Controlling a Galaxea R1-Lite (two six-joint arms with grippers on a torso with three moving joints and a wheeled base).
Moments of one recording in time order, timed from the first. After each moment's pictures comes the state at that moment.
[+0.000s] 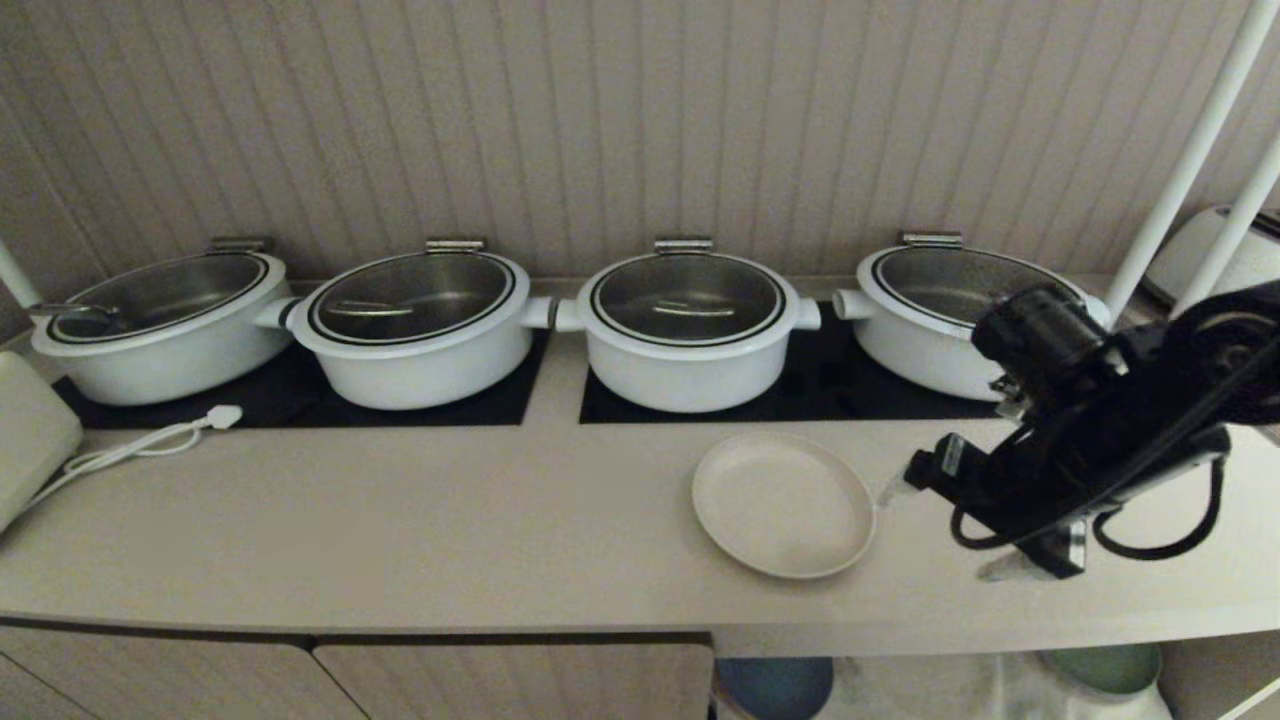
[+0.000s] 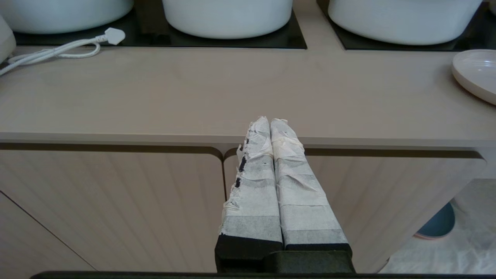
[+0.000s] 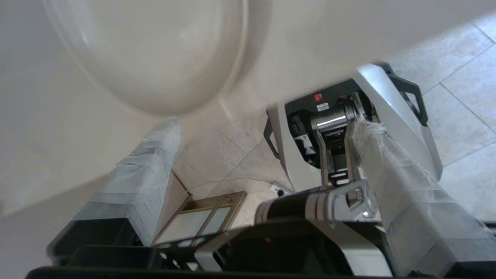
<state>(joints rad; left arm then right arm) 0.00 0.00 0.00 0.00 0.00 -0.03 0.34 1.74 -1.20 0.58 0.12 0.91</state>
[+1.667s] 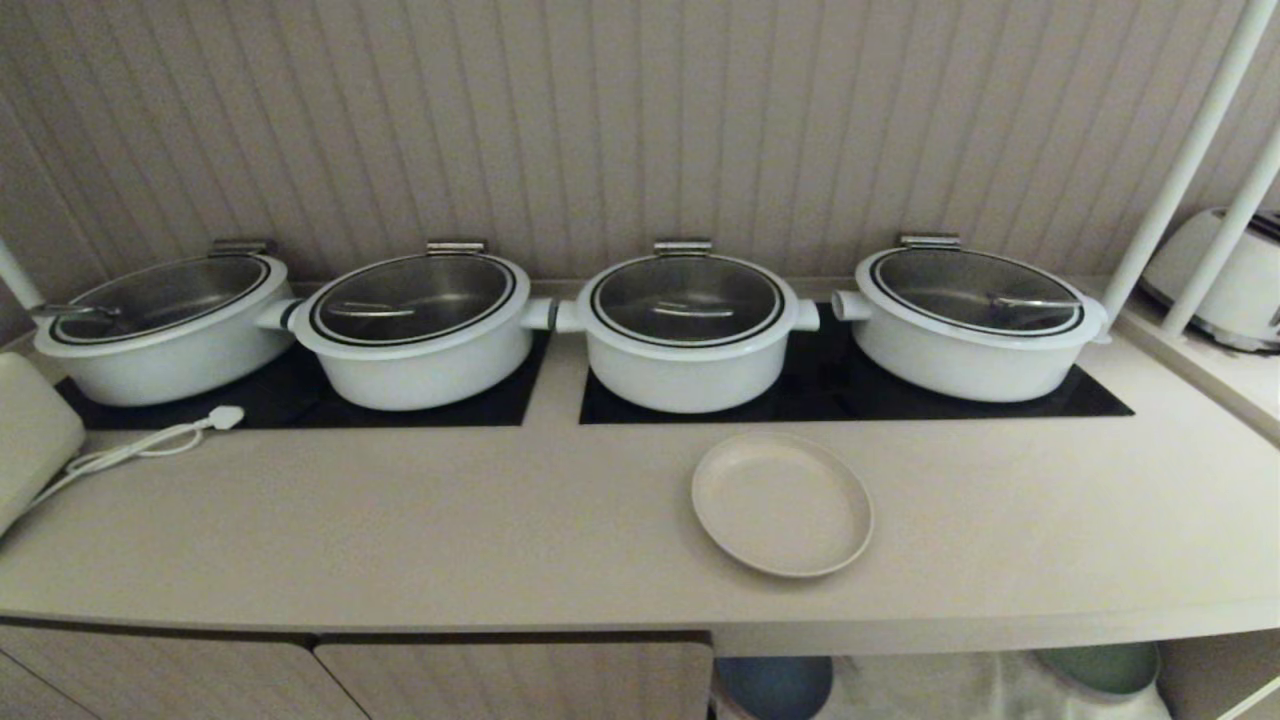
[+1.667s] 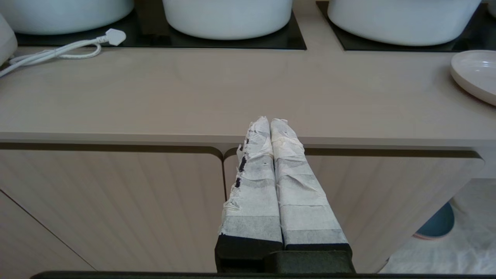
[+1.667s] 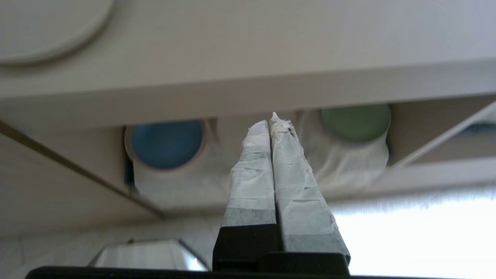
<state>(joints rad) 0.00 0.00 0.00 0.00 0.00 -0.03 0.05 0.54 -0.02 -0.17 -0.17 0.04</state>
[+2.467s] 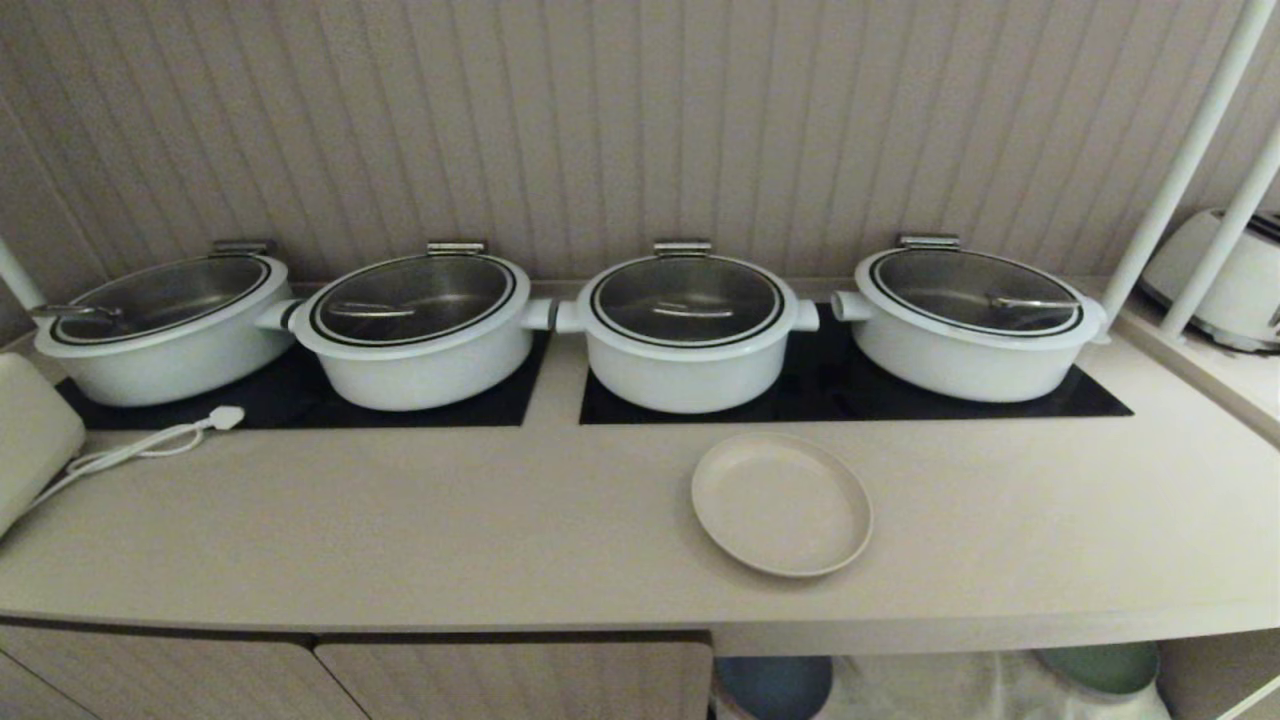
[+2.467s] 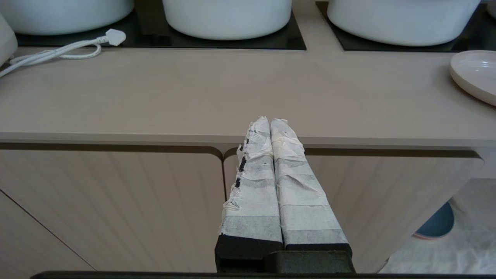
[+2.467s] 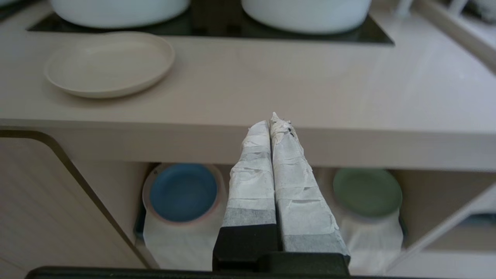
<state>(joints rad) 0.00 0.00 0.00 0.00 0.00 -0.03 0.00 0.04 0.00 0.00 -0.01 -0.05</state>
